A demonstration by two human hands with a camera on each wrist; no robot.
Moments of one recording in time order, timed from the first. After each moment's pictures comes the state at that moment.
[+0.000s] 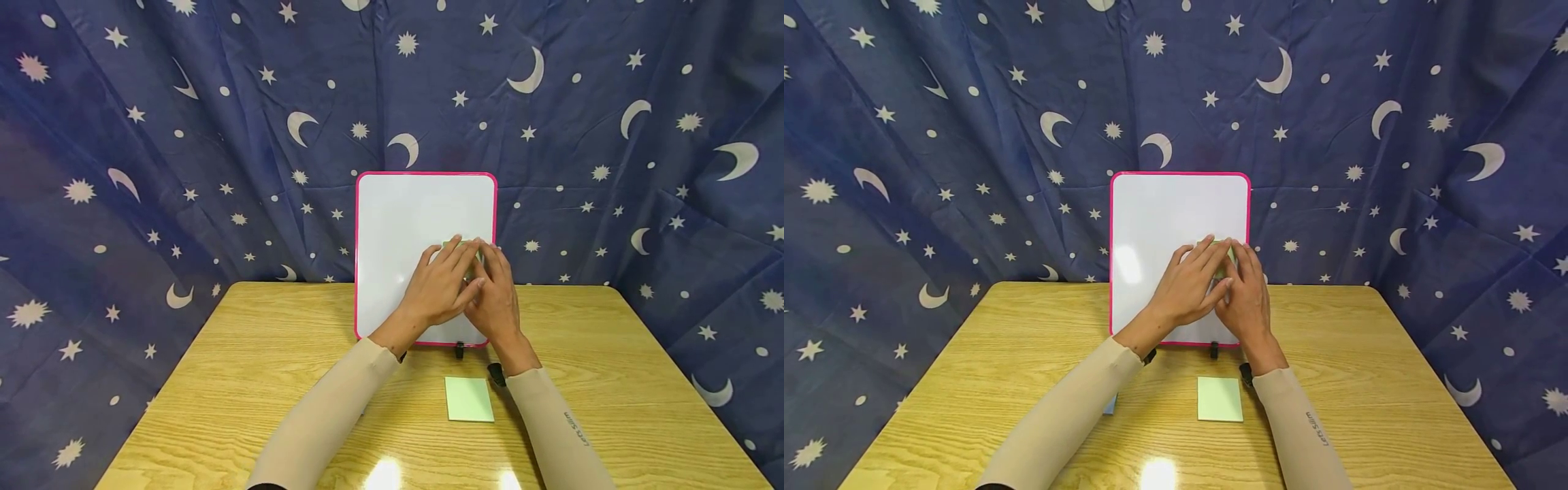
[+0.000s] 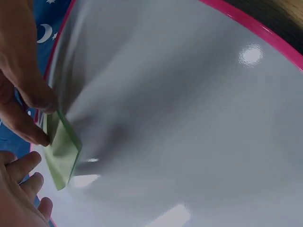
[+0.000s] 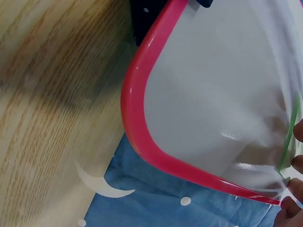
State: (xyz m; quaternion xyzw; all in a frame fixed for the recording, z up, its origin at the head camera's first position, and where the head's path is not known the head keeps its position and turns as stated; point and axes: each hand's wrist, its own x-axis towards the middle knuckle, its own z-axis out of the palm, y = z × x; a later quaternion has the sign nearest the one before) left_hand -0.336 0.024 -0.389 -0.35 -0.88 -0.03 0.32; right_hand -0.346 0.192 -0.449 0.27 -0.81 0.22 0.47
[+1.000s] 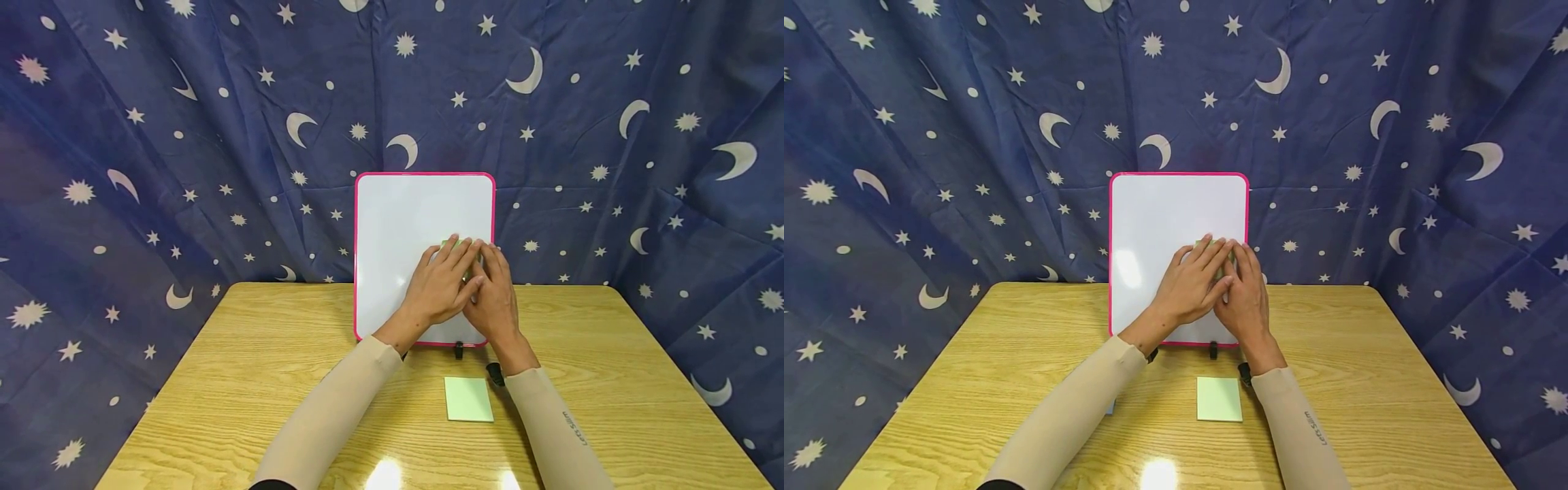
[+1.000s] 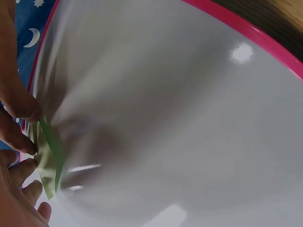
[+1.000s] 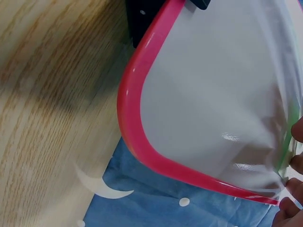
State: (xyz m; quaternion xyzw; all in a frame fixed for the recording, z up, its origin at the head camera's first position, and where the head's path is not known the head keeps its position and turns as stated) left_hand -0.345 0.030 -0.398 -0.32 -0.90 -0.01 0.29; right_hand -0.346 0.191 -0.449 0.26 -0.82 0.20 0.47
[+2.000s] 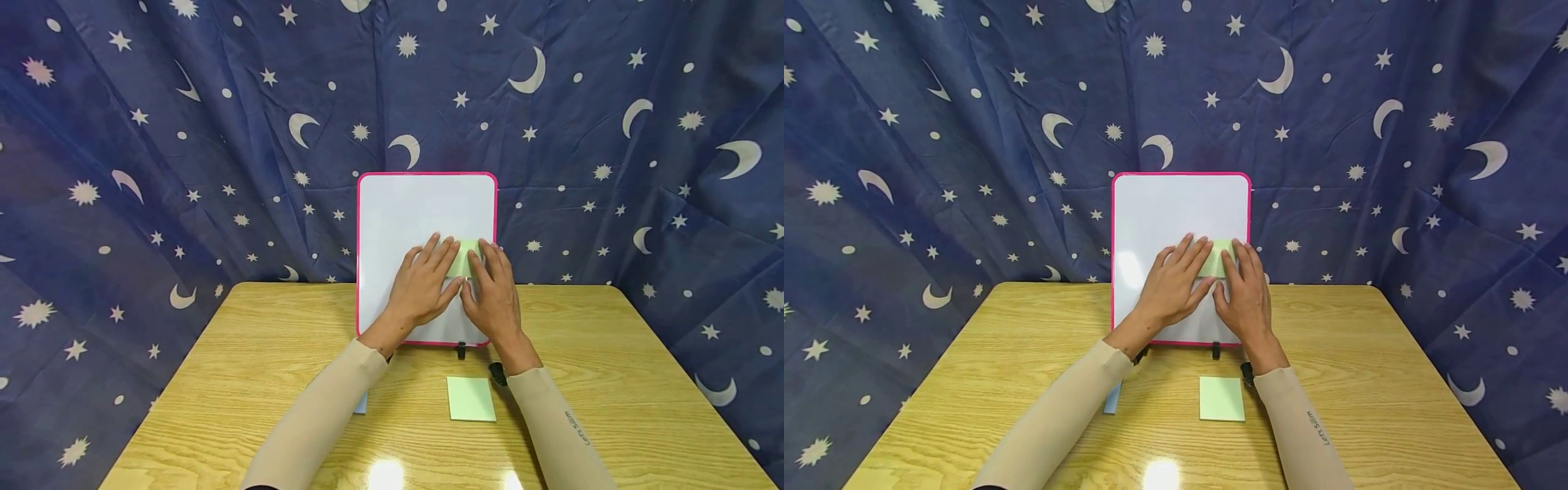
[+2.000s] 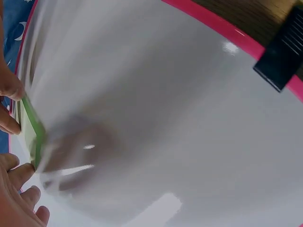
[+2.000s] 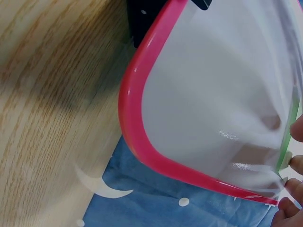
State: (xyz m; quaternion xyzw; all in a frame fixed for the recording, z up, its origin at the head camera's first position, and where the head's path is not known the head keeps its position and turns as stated) left_hand -0.345 -0.001 -0.405 -0.29 -0.91 0.02 0.30; right_hand -0.343 0.191 -0.446 0.24 -0.83 0.21 0.47
